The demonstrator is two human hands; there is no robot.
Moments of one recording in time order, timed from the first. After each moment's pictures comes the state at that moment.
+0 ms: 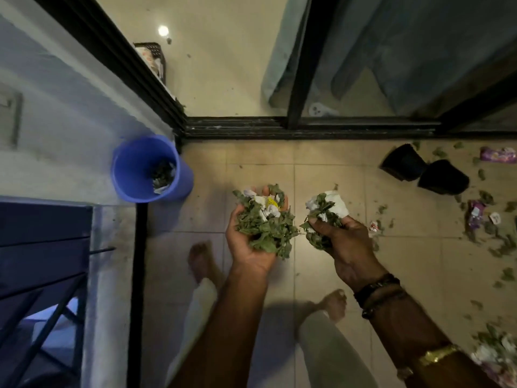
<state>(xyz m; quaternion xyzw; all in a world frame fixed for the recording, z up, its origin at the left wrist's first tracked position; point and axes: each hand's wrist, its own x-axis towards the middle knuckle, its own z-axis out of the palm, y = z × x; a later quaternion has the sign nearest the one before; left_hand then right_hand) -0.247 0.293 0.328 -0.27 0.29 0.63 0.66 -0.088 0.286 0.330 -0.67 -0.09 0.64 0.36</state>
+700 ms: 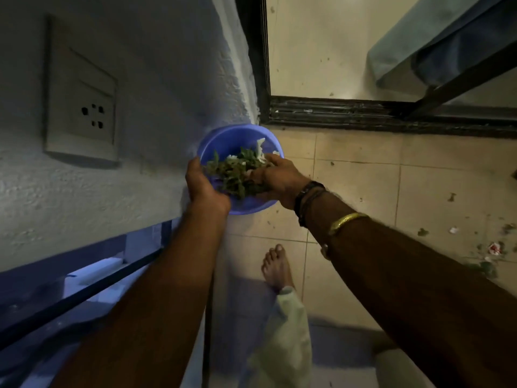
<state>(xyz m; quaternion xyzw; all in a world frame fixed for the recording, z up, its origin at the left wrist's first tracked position) -0.655 0.428 0.200 -0.16 0.61 0.54 0.55 -0.526 0.457 0.180 -0.61 -0.22 0.74 0.16</state>
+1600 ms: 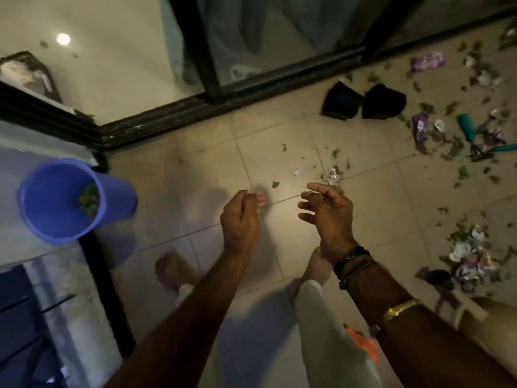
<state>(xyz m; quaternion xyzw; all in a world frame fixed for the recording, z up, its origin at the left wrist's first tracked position) -0.180 0.271 0.269 0.36 0.65 0.31 0.59 -0.025 0.241 0.278 -0.75 -0.05 0.49 0.44</state>
